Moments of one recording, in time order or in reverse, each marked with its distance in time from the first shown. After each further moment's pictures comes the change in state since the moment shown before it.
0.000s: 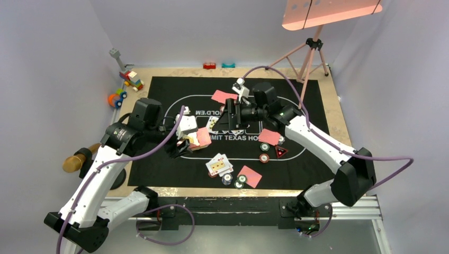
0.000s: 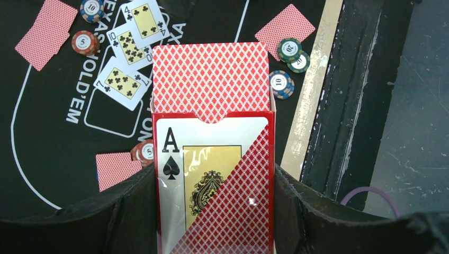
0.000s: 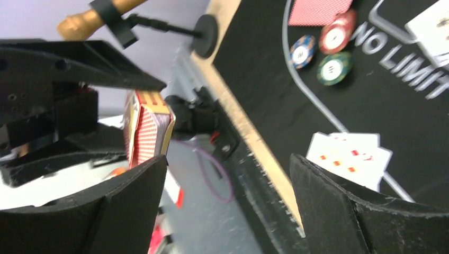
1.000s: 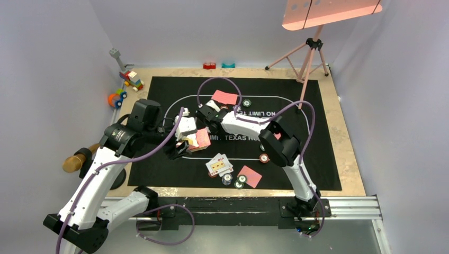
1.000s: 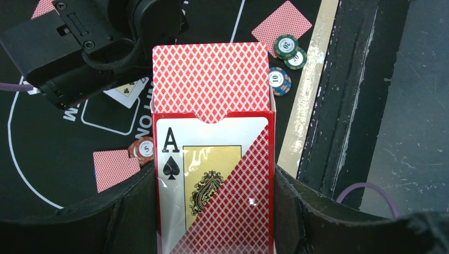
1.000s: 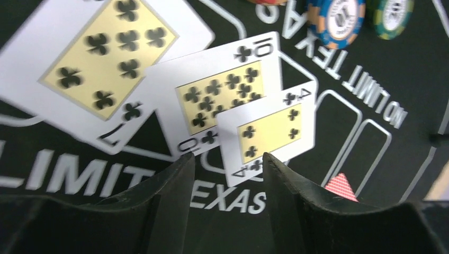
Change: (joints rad) left arm 0.000 -0.011 0.002 -0.022 0.001 0.004; right arm 0.274 0.789 0.452 -0.378 1.262 -0.435
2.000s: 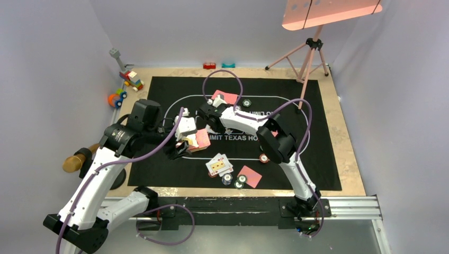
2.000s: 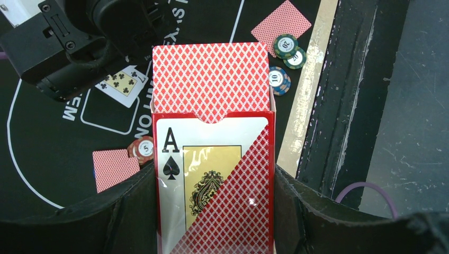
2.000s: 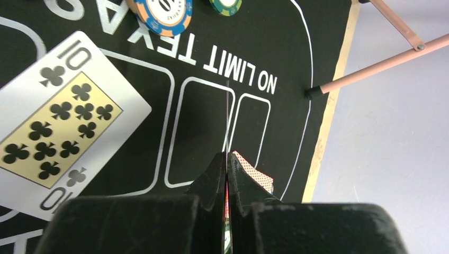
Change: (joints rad) left arm 0.000 -0.002 0.000 -0.004 -0.001 0.000; right arm -0.039 0.058 0.113 -0.254 0.365 0.055
